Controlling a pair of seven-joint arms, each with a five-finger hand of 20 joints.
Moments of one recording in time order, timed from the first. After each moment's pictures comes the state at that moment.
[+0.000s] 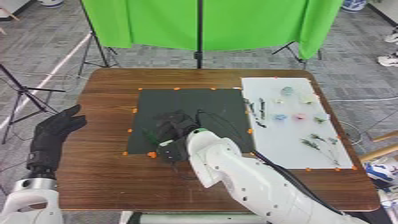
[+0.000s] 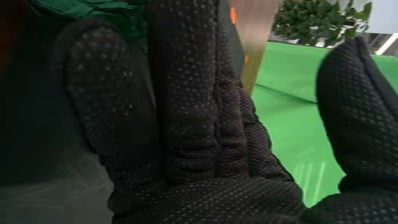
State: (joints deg) left arm 125.8 -62.0 -103.7 -118.0 64.1 14.3 9.2; right arm -64.2 -73.6 32.9 -95.9 -71.2 25.7 35.3
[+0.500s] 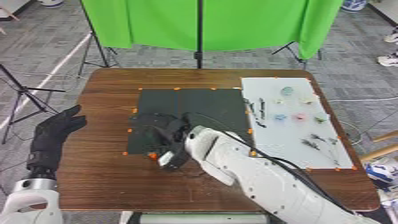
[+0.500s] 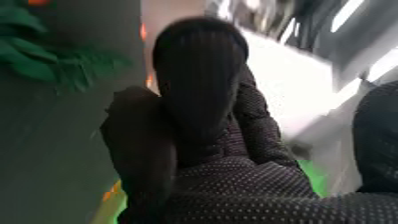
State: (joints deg) left arm 125.9 -62.1 -103.7 -118.1 64.1 14.2 9.3; right arm -63.8 -70.3 34.9 -97.0 -83.7 -7.1 14.6
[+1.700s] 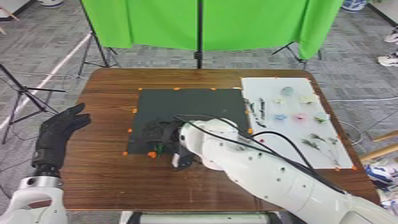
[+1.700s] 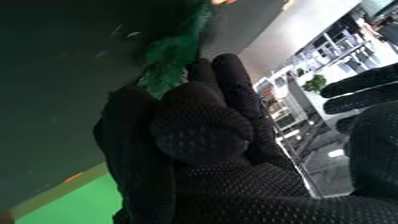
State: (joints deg) left arm 124.2 -62.2 -102.3 -117.3 64.1 13.7 9.8; right arm -56.2 -72.7 31.0 -90.4 -105.6 -22.8 17.4
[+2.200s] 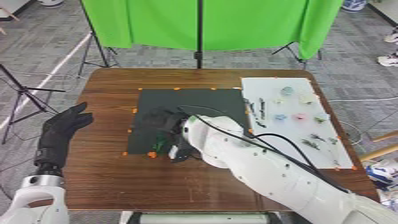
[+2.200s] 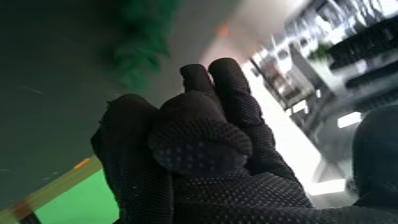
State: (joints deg) left arm 123.6 -62.2 -101.8 -117.1 64.1 13.1 9.9; right arm -56.3 -71.2 32.1 -92.4 -96.7 -13.4 18.1
